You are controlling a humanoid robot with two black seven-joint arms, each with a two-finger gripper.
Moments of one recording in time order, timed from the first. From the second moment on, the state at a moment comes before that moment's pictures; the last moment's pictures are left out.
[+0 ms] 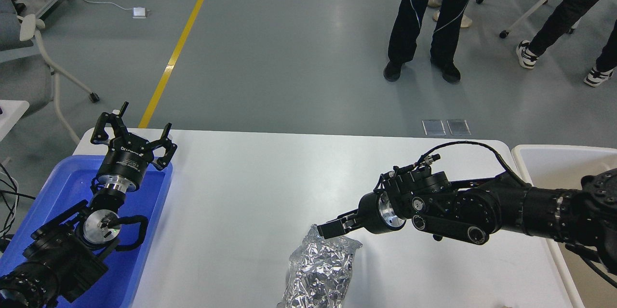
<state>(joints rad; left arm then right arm) -0.58 0.33 -0.75 -0.45 -0.16 -0.63 -0.53 1.13 -0.17 -0.29 0.98 -1.18 0.21 0.13</state>
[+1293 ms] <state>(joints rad) -0.58 0.33 -0.75 -0.45 -0.16 -0.63 -0.53 1.07 -0.41 -0.32 1.29 -1.06 0.22 0.13</state>
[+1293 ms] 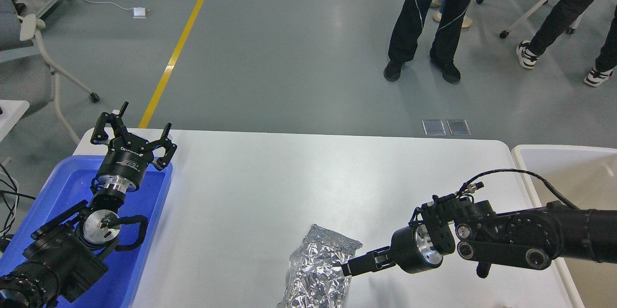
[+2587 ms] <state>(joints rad) -0.58 0.33 -0.75 -0.45 -0.16 -0.63 -0.53 0.92 -0.22 -0.28 1.03 -1.22 0.21 0.13</state>
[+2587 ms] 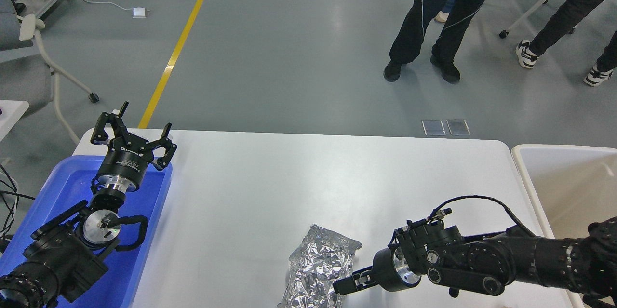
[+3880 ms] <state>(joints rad) -0.58 0.33 -0.75 -0.45 -0.16 -0.63 -0.53 1.32 -0.52 -0.25 1.30 -1.02 0.38 0.12</state>
